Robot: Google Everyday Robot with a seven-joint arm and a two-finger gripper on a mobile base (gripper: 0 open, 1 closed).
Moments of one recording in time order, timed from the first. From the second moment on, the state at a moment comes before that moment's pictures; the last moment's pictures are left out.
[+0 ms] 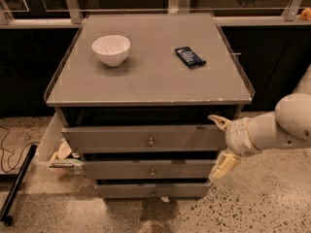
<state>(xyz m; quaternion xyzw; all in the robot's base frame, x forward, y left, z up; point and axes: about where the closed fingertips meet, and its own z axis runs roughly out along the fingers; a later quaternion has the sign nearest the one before) 0.486 -0.186 0.709 -0.64 0.69 0.09 0.32</state>
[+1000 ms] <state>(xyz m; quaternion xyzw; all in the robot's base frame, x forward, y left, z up) 0.542 -0.169 0.659 -0.66 0.67 0.08 0.33</state>
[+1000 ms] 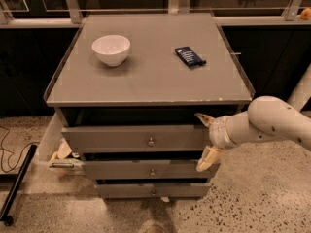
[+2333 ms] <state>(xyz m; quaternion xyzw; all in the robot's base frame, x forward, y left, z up) 0.564 -0.166 0.632 -0.67 0.67 0.08 0.32</state>
